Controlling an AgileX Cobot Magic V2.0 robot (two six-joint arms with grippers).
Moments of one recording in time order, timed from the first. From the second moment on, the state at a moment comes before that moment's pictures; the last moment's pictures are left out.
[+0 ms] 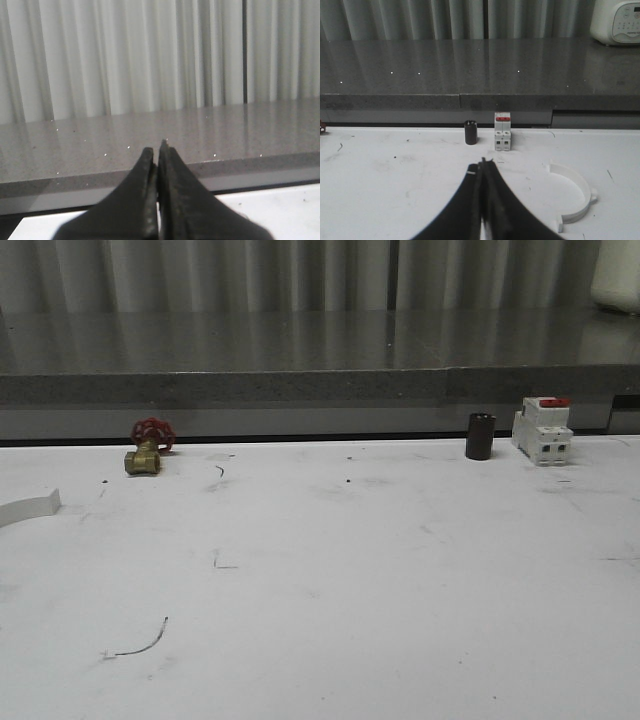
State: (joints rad) left arm -0.08 0.07 -0.30 0.05 0.16 0.06; right arm -0.01 0.09 -0.35 0.17 0.41 -0.09
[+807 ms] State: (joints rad) left arm -0.08 0.31 -0.42 0.00 0.25 0.06; right arm -0.01 0.35 -0.49 0.17 0.43 -0.09
